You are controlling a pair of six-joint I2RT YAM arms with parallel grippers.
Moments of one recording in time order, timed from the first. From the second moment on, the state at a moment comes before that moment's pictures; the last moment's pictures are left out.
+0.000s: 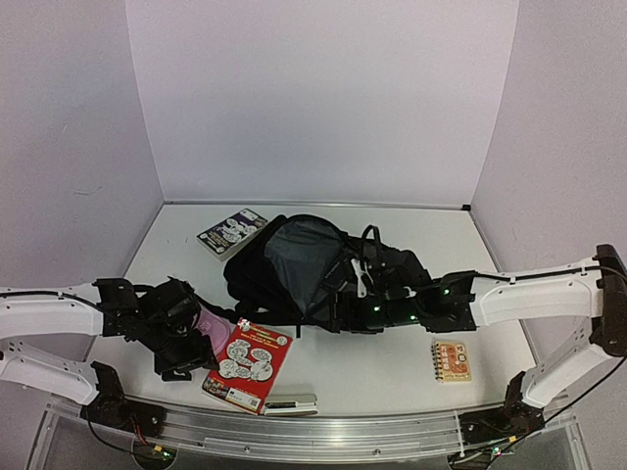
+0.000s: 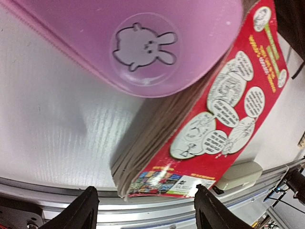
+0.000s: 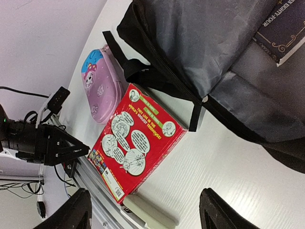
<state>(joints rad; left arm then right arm) -0.96 1.07 0.60 -0.79 0.15 -1.25 1.07 1.47 0.90 -0.06 -0.07 0.85</state>
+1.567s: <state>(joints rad) -0.96 1.05 0.37 -0.29 0.23 -1.38 1.16 1.93 0.99 0.23 -0.23 1.03</state>
